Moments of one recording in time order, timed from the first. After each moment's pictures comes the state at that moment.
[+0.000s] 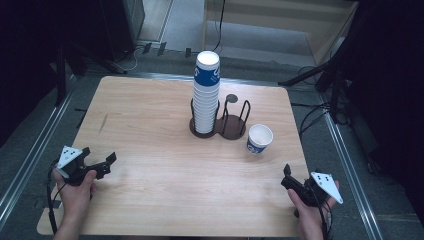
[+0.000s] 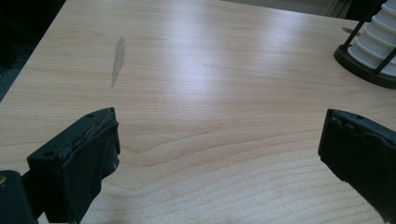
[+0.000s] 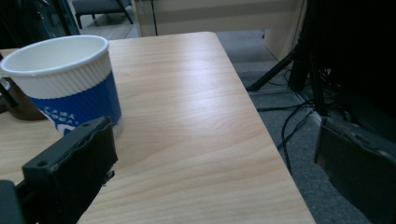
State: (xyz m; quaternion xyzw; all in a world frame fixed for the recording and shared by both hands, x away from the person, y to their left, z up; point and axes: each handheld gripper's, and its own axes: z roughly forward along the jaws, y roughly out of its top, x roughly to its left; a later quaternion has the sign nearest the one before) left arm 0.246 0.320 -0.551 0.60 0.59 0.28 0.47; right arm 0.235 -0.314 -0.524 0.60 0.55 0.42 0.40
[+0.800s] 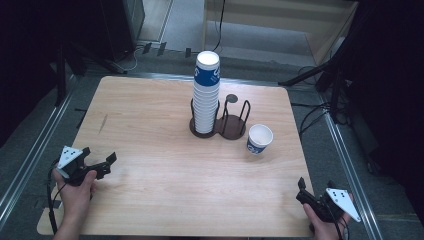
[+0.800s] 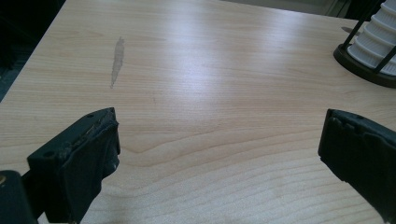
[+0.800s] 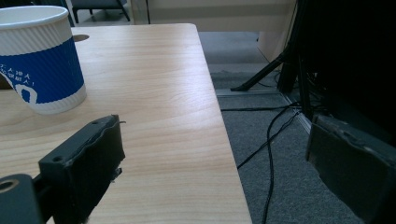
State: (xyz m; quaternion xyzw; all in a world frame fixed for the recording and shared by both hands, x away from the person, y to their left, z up) left arm 0.245 0.320 -0.551 0.60 0.59 0.28 0.46; right arm 0.204 -0.358 -0.542 0.59 0.56 0.41 0.41
